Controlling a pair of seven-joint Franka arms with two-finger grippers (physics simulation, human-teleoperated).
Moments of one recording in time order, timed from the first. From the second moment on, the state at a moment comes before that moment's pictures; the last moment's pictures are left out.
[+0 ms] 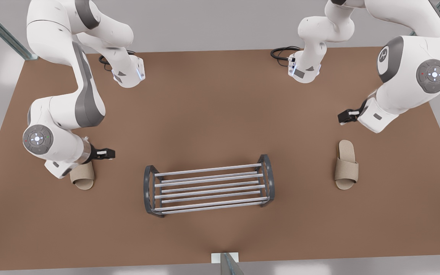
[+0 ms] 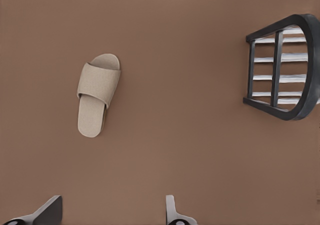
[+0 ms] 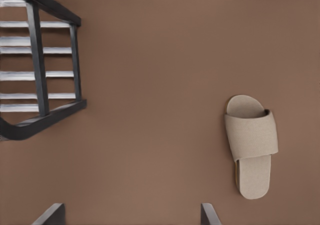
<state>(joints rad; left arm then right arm) -0.10 0.18 -0.04 -1.35 0.03 1.37 -0.19 -0.06 0.39 0.24 -1.36 -0.10 1.57 0.12</state>
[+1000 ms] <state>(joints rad) -0.82 0.26 0.57 -2.44 1.89 2.32 -2.04 -0.65 0.35 0.38 -2.10 -0.17 2.42 -0.36</state>
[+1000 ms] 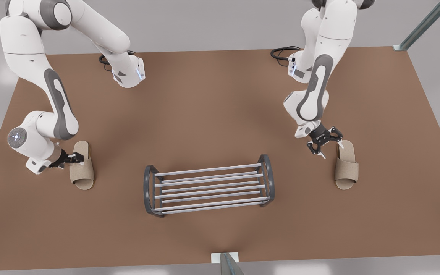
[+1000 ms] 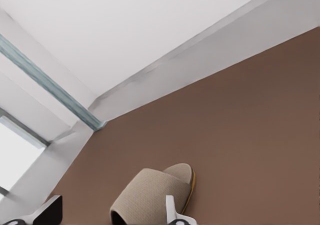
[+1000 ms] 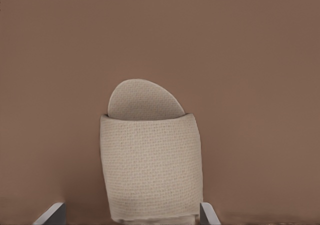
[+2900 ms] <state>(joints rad) -0.39 0.54 0.44 -2.11 2.81 2.82 -2.90 -0.93 0.45 0.45 -2.19 -0.25 2.81 -0.76</state>
